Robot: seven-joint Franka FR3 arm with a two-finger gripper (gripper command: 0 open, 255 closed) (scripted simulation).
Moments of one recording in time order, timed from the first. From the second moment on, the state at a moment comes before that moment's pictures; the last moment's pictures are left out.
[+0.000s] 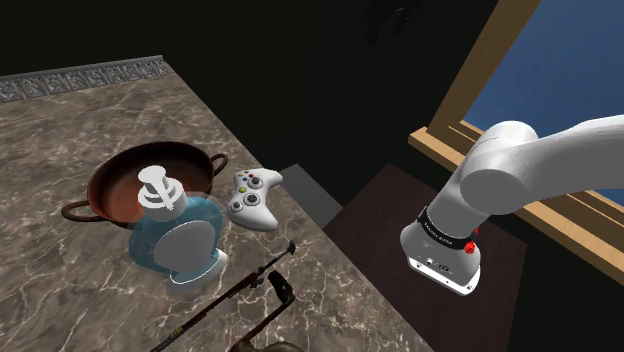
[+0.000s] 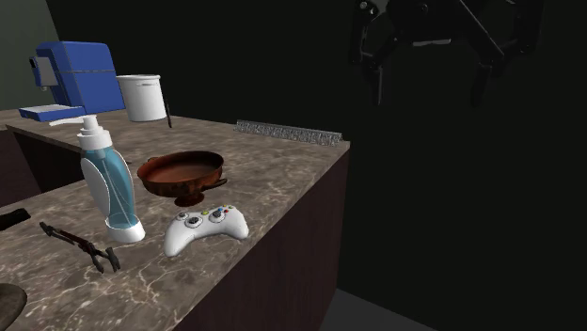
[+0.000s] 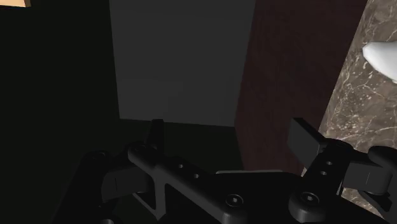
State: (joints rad) arm 0.02 -0.83 0.01 -2.34 -0.07 1.64 0.13
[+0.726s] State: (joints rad) arm 0.03 -0.88 0.22 -2.53 0.09 1.77 0.47
